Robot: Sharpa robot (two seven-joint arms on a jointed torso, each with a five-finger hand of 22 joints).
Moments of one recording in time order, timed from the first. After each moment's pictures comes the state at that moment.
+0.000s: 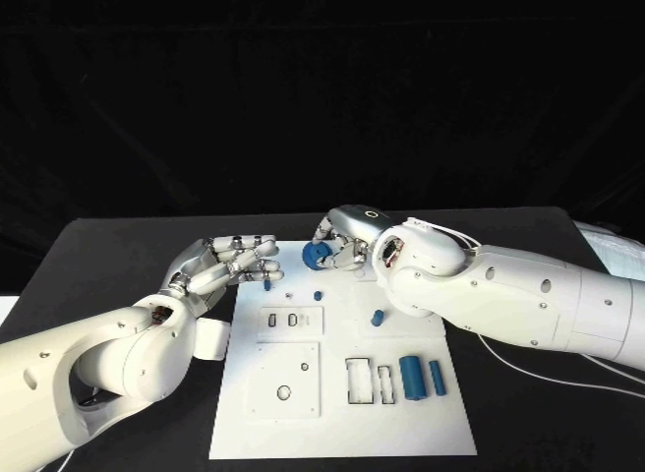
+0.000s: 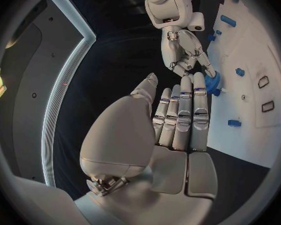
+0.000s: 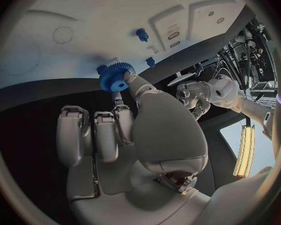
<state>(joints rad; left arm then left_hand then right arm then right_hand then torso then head) 1.15 -0.94 0.01 1.76 0.00 -0.41 0.44 1.44 -0.07 0.09 0.10 0.13 1.02 0.21 0.09 0.07 1.11 0.15 0.07 0.07 1.20 0.09 0.16 0.25 0.16 1.14 0.18 0.25 0.12 1.28 -0.62 -0.02 1.46 -1.60 -0.33 -0.30 1.35 -0.07 0.28 0.04 0.19 1.07 0.12 0.11 0.07 1.46 0.01 1.32 1.31 1.47 -0.05 1.50 1.31 0.07 1.44 0.05 1.44 1.27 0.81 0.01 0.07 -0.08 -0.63</state>
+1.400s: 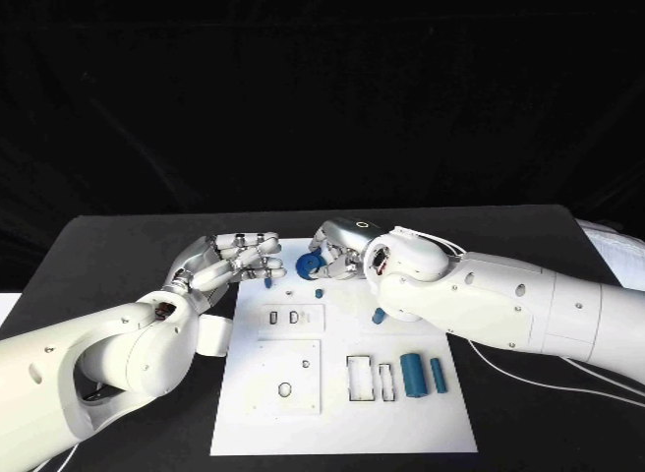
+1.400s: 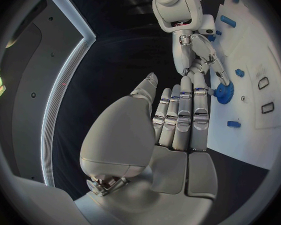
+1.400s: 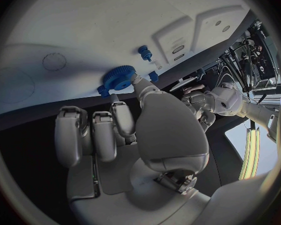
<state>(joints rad) 1.15 -0.94 0.01 1.76 0.00 -0.41 0.44 1.44 -0.07 0.09 0.10 0.13 1.02 0.21 0.09 0.07 1.11 0.15 0.07 0.07 1.20 0.09 0.16 0.26 0.16 1.14 0.18 0.25 0.12 1.25 -0.56 -0.02 1.39 -1.59 -0.29 -0.31 1.26 -0.14 0.22 0.12 0.15 0.92 0.15 0.07 0.07 1.42 0.06 1.24 1.31 1.47 -0.02 1.51 1.31 0.07 1.45 0.09 1.45 1.29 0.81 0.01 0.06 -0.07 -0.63</state>
